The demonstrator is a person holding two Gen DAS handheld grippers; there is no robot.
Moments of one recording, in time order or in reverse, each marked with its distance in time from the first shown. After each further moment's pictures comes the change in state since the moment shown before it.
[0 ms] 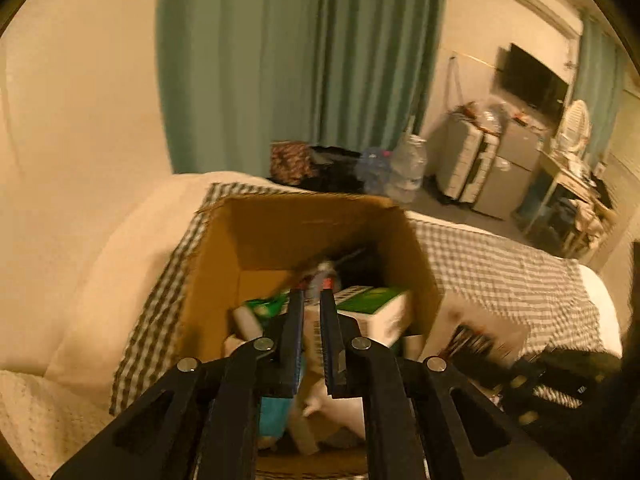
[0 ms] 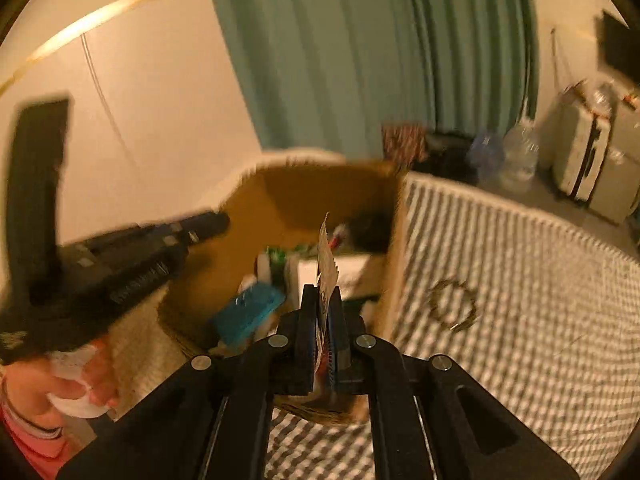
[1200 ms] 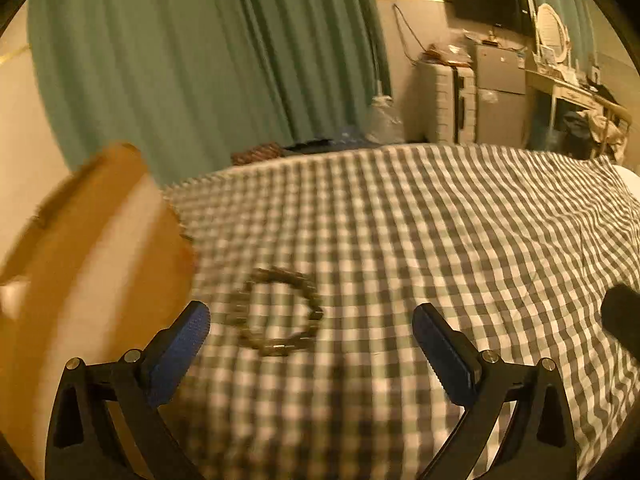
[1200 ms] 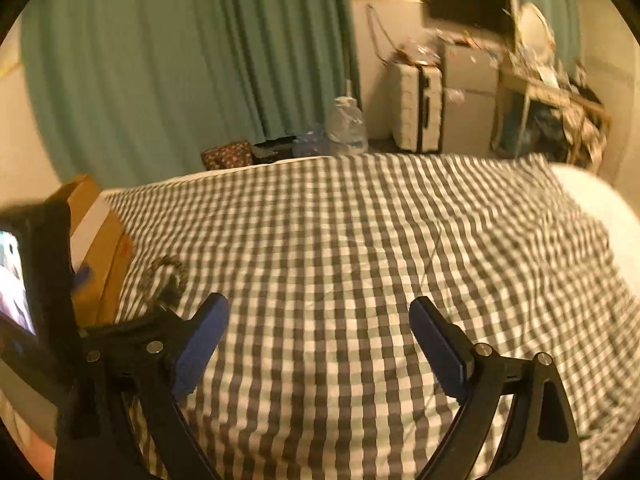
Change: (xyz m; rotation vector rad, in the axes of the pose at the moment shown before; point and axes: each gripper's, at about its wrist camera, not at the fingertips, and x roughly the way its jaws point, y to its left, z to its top) left arm 0.162 -0.275 -0.107 0.267 -0.037 0.123; right arm -0.049 -0.261 -0.113 0.357 -0.157 -0.458
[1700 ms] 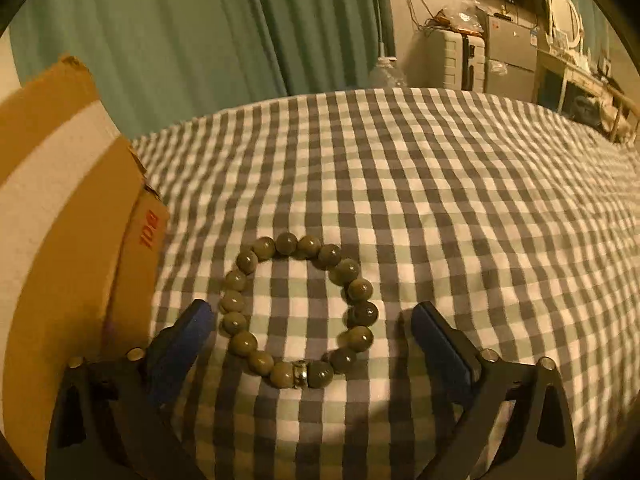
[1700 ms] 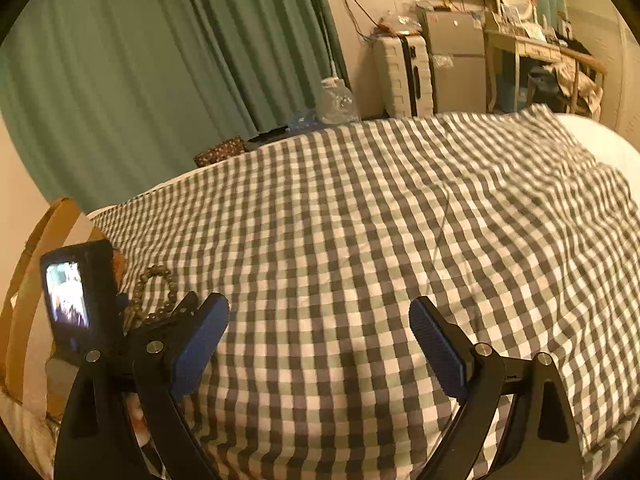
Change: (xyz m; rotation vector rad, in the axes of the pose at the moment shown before) left arm 0.078 0.030 -0.018 -0.056 0.157 -0.088; right arm 0.024 -0.018 -0.003 0.098 0.042 0.035
